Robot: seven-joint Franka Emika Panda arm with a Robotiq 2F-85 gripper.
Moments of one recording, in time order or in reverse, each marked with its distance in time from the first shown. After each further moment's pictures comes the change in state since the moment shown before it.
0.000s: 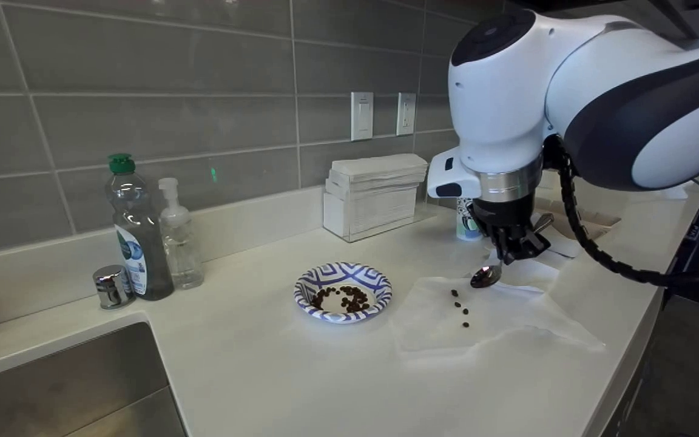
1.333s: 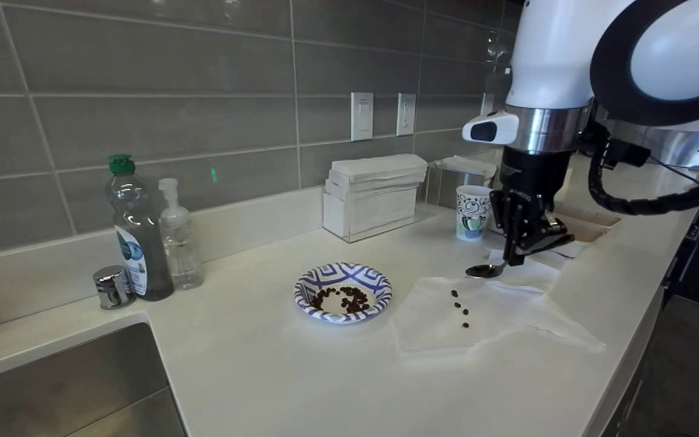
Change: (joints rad) arm -0.022 -0.197 -0.115 -0.121 0.525 0.172 -0.254
